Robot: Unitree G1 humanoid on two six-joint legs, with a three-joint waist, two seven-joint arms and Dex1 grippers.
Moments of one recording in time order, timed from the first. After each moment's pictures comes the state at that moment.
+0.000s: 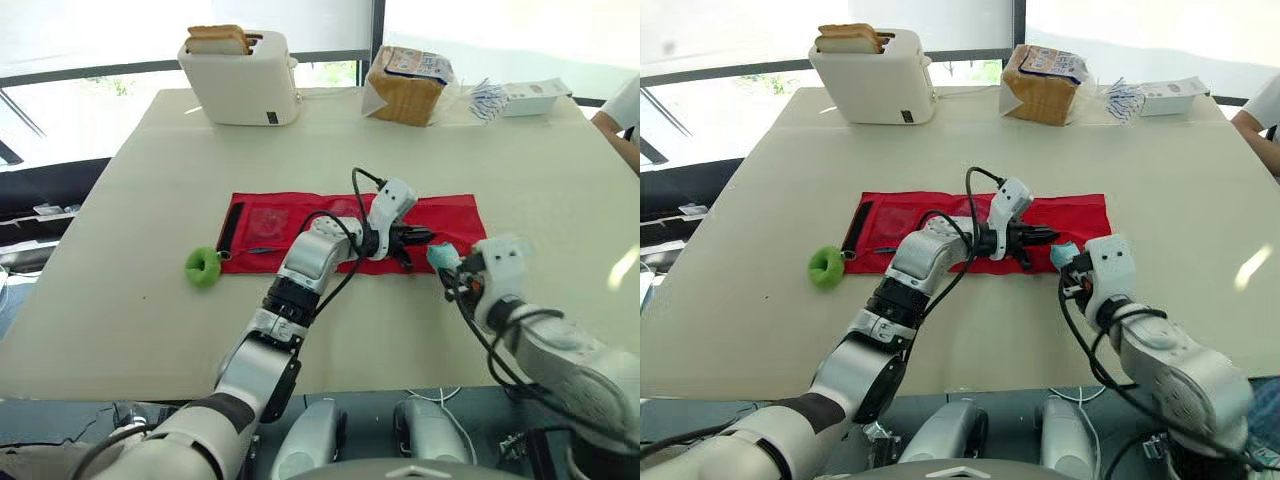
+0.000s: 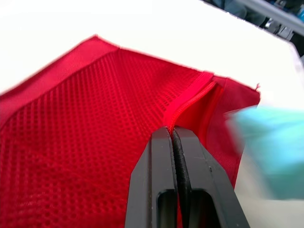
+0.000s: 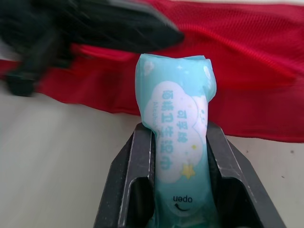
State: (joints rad) left arm -0.81 0.07 -0.24 0.32 -0.20 0.65 -0.86; right arm -0.14 -0.30 -0.04 -0.74 0.57 1.24 -0.16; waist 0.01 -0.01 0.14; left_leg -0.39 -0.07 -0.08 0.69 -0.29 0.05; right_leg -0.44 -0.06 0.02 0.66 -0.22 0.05
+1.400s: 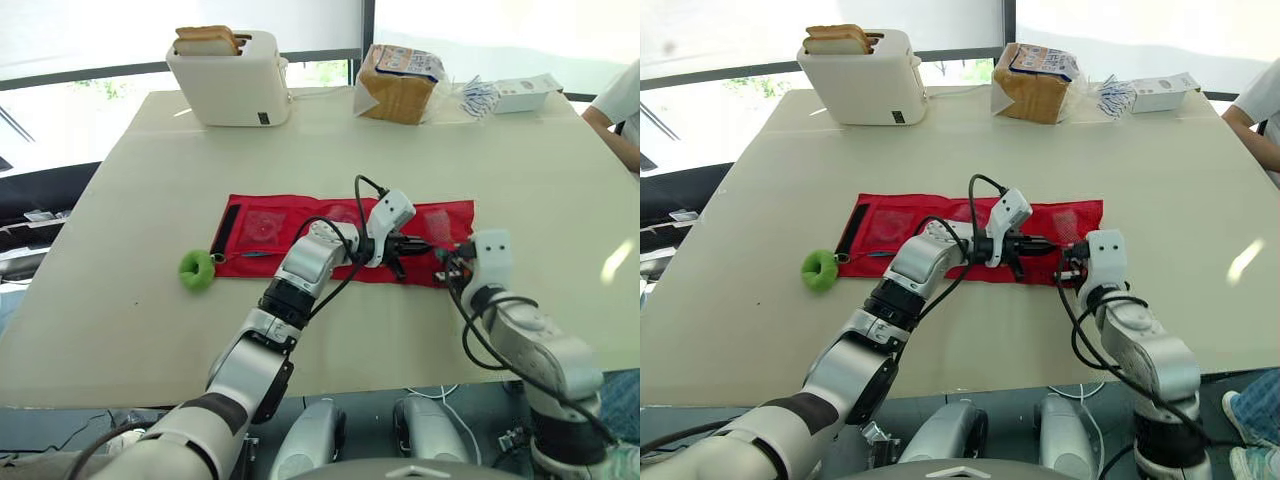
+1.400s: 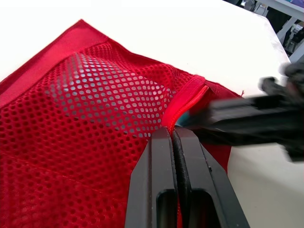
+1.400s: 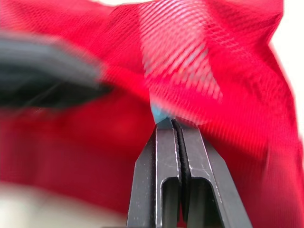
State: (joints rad) left arm -0.82 0.09 -0.29 0.40 -0.18 0.56 -0.91; right arm -0.19 -0.18 -0.02 -0.45 0.31 0.94 -0.03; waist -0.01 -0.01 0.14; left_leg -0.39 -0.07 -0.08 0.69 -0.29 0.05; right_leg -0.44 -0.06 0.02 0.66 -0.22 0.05
